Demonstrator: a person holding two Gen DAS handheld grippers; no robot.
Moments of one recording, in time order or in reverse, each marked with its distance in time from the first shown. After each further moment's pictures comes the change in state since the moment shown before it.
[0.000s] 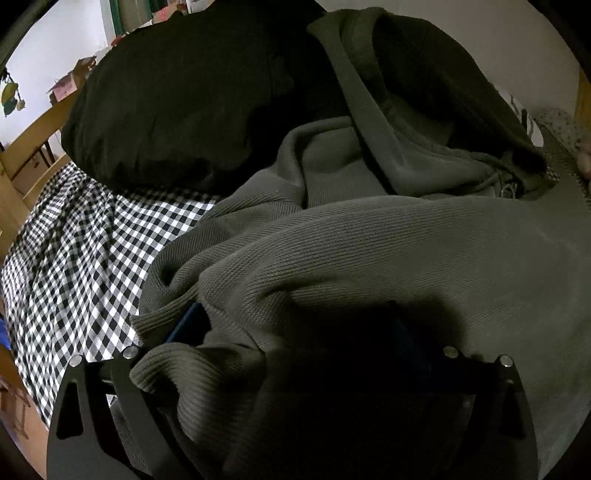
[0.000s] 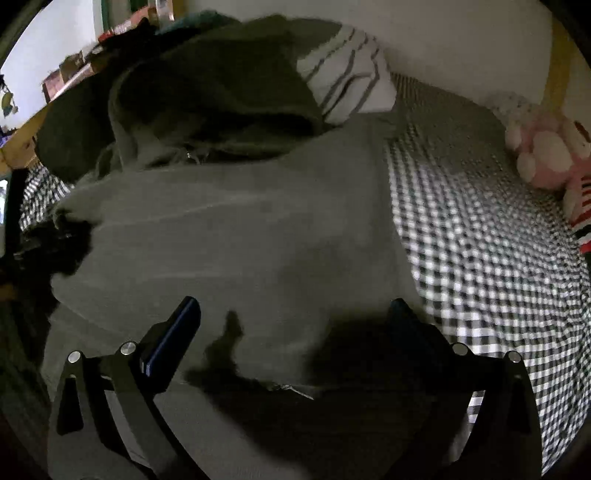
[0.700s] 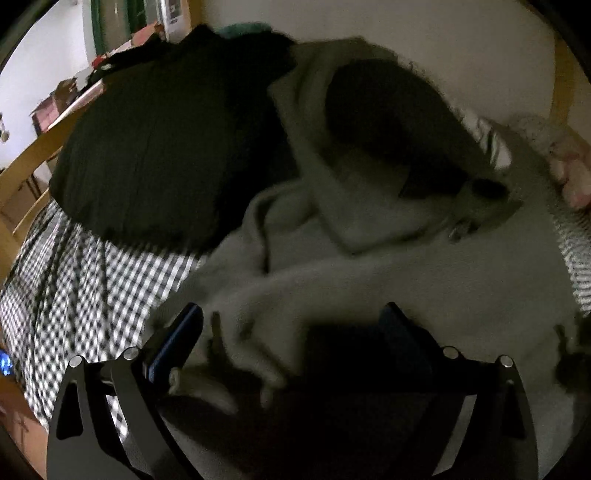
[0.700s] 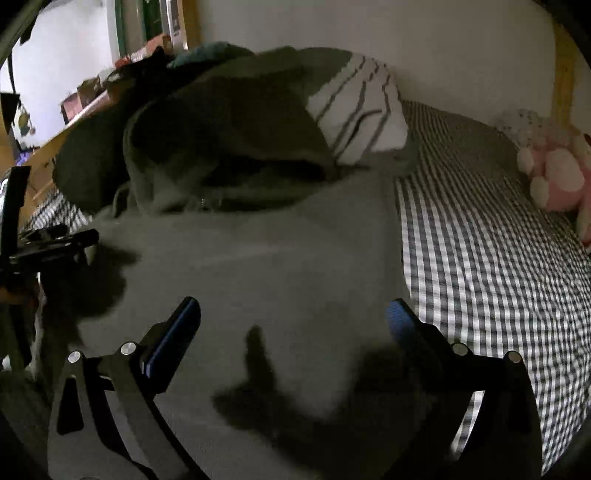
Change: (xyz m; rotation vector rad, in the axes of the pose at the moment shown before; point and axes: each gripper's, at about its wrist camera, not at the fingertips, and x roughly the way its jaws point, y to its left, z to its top) left arm -0.043 -0.020 0.042 0.054 -0.070 -0.092; right arm -0.017 -0.007 0.028 0.003 -0.174 0.090
